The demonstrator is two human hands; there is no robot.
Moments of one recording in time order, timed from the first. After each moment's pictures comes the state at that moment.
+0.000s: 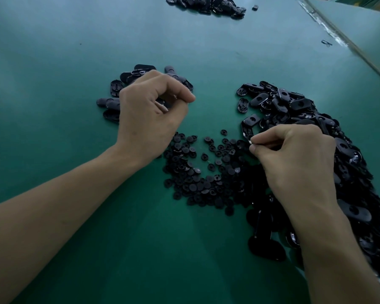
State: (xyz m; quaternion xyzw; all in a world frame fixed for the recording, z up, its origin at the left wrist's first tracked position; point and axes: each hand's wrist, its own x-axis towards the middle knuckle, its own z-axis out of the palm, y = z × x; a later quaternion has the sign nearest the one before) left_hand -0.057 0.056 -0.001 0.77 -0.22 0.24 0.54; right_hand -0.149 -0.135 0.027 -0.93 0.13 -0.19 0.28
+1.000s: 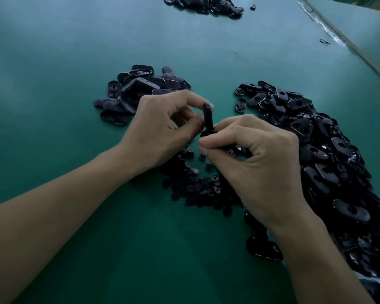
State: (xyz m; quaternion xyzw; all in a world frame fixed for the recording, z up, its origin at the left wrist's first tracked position) left_hand -0.063 0.054 -0.002 0.78 -0.29 0.11 0.54; right_hand -0.150 -0.101 0.020 -0.88 -0.13 -0.27 0.37
